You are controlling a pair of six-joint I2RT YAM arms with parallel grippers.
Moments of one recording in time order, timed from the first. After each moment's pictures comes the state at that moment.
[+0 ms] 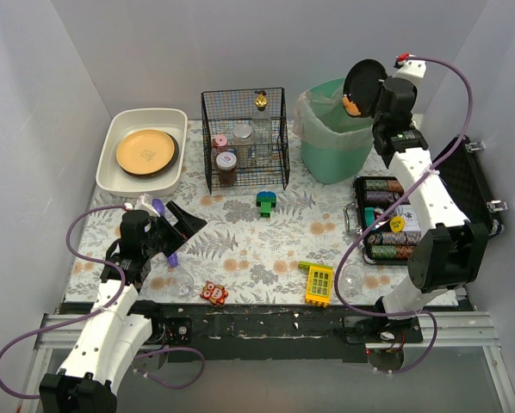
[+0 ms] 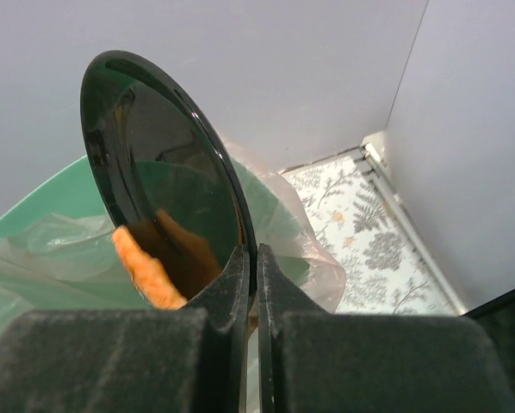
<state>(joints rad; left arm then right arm) -0.13 0.67 0.48 -0.35 0.30 -0.86 0.16 1.61 1.57 -0.14 0.43 0.22</state>
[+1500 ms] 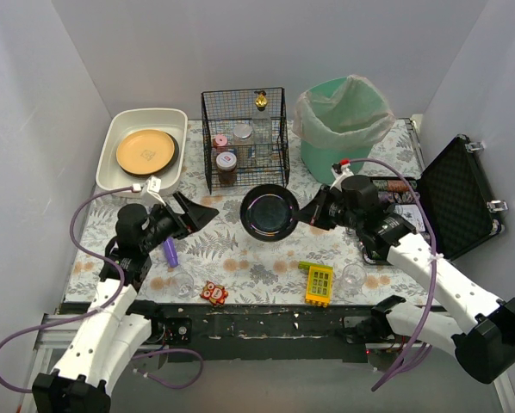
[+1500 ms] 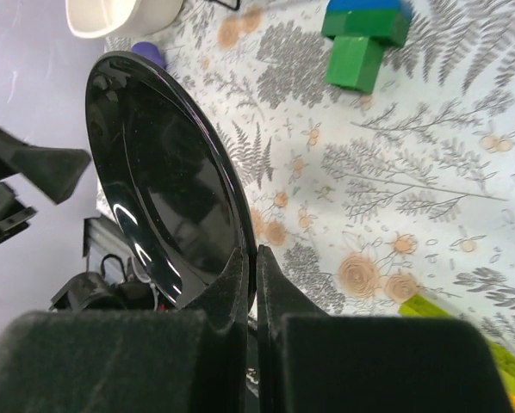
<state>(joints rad) -0.18 0.65 0.54 -0.12 0.45 -0.83 0.58 1.02 0.83 -0.34 -0.21 0.79</state>
